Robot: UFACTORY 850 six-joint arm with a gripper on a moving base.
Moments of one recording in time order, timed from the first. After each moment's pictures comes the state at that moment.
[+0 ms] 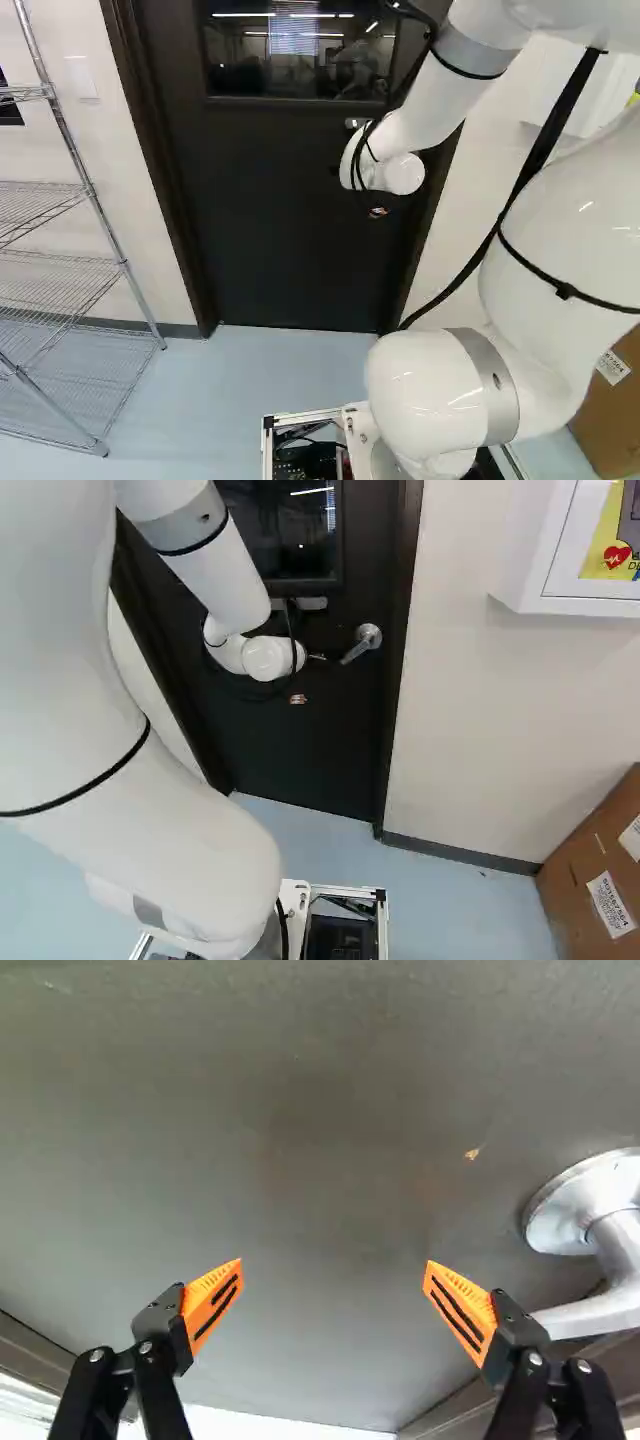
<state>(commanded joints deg) -4.2 3.0 -32.5 0.0 34.6 0.0</state>
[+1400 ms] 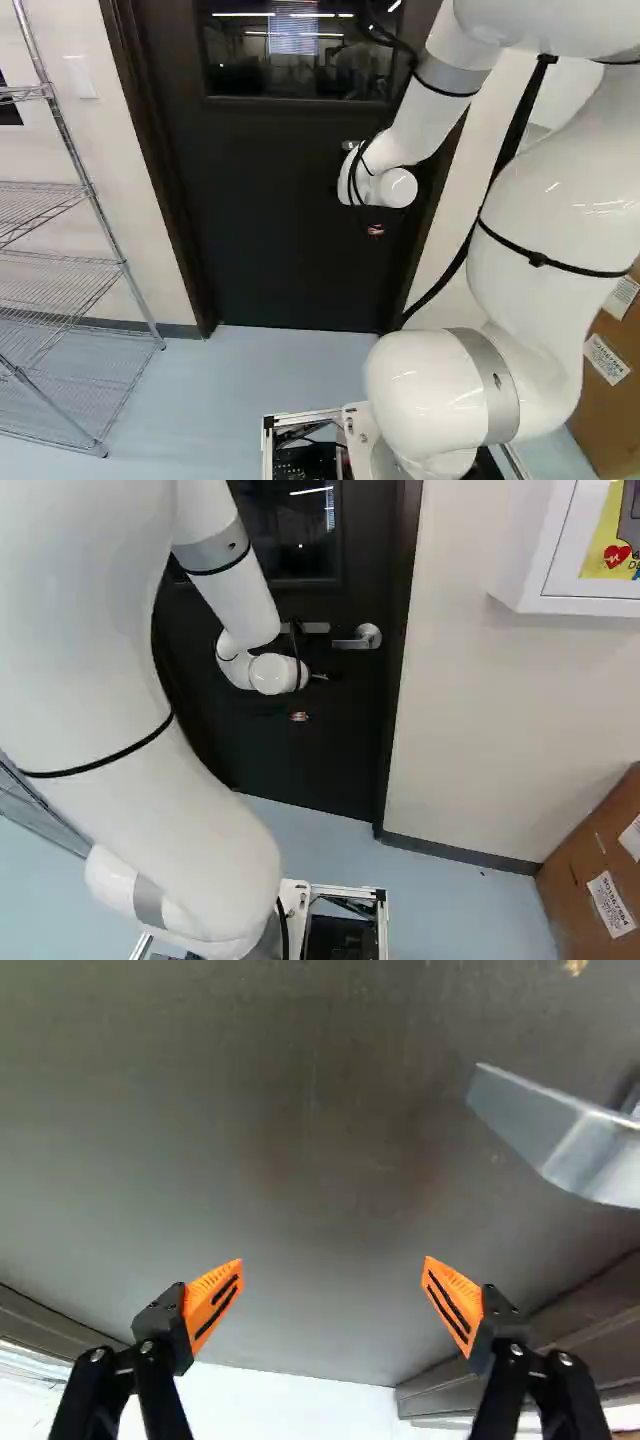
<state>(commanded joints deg) -4.3 -1.5 -31.0 0.0 34.6 0.0</state>
